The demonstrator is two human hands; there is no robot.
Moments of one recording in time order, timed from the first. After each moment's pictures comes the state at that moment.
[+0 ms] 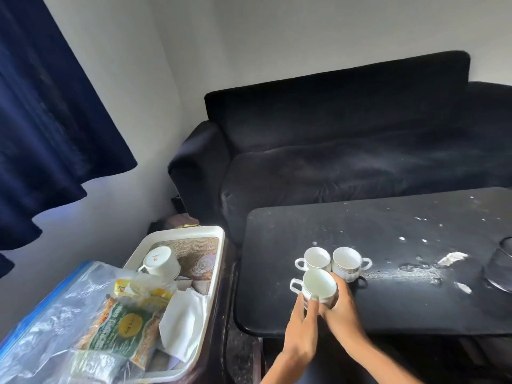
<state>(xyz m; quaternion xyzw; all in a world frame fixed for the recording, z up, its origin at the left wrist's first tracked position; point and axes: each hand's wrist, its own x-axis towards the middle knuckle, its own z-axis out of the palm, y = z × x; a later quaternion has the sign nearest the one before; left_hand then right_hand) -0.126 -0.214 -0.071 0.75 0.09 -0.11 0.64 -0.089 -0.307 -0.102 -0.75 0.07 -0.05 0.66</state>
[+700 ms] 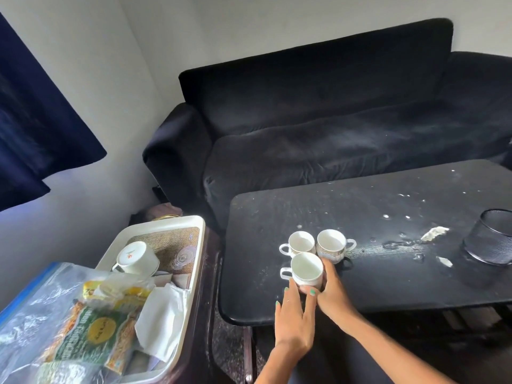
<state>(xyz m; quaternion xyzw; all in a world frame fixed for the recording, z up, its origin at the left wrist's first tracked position) -0.111 -0.229 -0.117 0.89 0.04 -0.11 0.44 -0.069 -0.330 -0.132 -0.78 0.07 0.02 0.63</state>
